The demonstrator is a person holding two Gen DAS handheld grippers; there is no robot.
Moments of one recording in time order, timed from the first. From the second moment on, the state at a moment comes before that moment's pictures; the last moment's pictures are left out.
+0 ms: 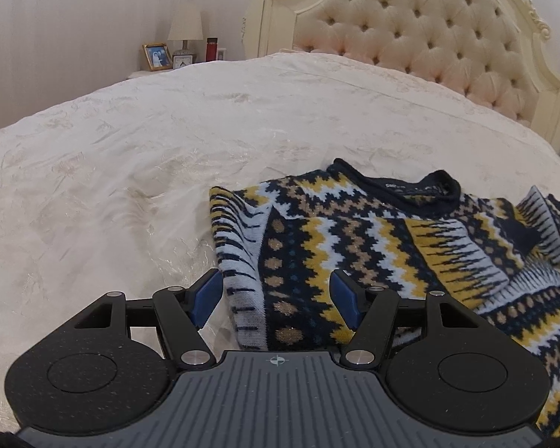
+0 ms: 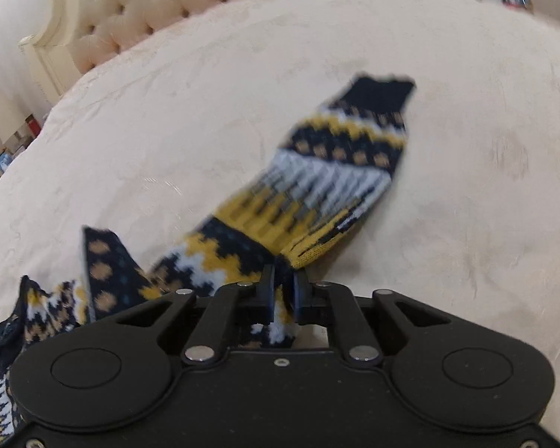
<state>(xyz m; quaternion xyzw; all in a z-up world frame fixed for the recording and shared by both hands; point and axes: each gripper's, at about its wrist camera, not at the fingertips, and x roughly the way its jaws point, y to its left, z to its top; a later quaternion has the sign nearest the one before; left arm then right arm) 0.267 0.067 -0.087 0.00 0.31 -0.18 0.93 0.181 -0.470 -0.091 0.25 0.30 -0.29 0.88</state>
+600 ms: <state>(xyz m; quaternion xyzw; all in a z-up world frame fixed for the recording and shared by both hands) 0.265 0.074 -0.080 -0.02 0.32 -0.19 0.93 0.192 -0.337 0.037 0.14 0.20 -0.10 0.96</state>
